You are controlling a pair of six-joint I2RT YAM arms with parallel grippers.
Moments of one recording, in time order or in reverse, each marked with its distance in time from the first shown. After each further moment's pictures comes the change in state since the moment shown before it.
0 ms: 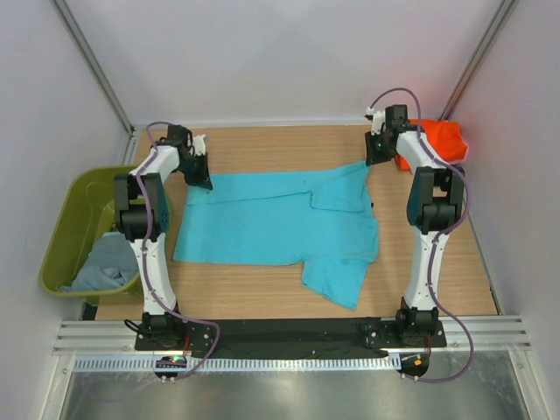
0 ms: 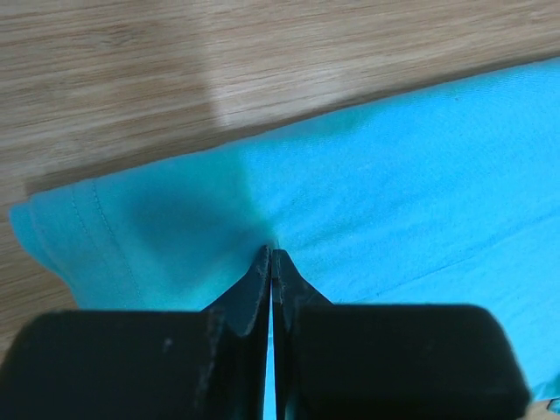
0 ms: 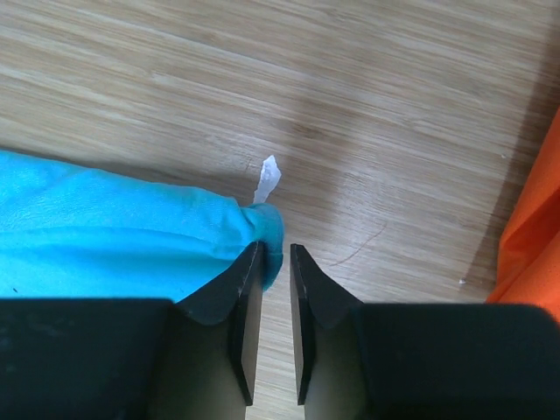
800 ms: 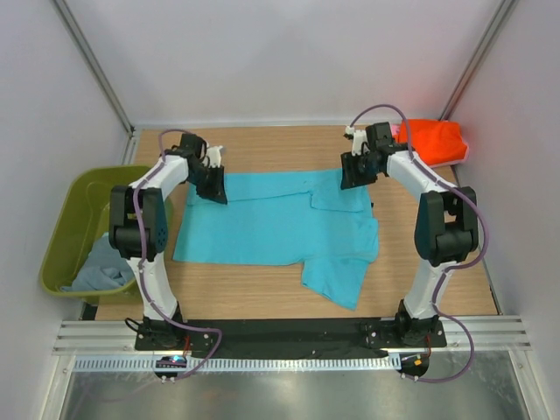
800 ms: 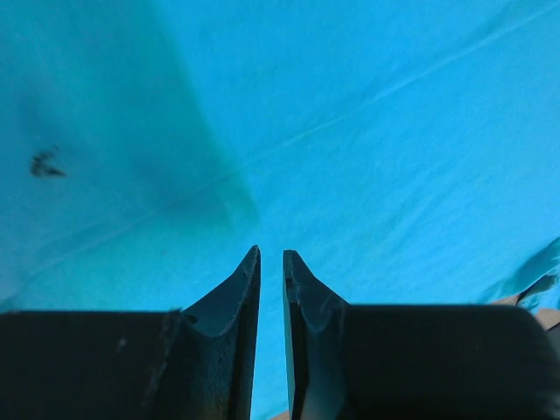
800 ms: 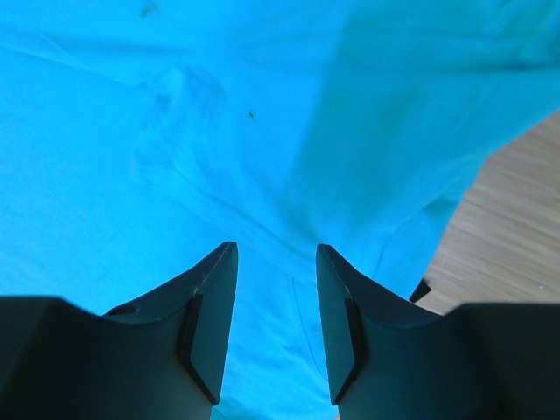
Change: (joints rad) left arm -0.120 -0.248 -0.238 -0.027 0.053 0.012; right arm 0.162 -0.394 -0.443 0.035 -0.102 0.121
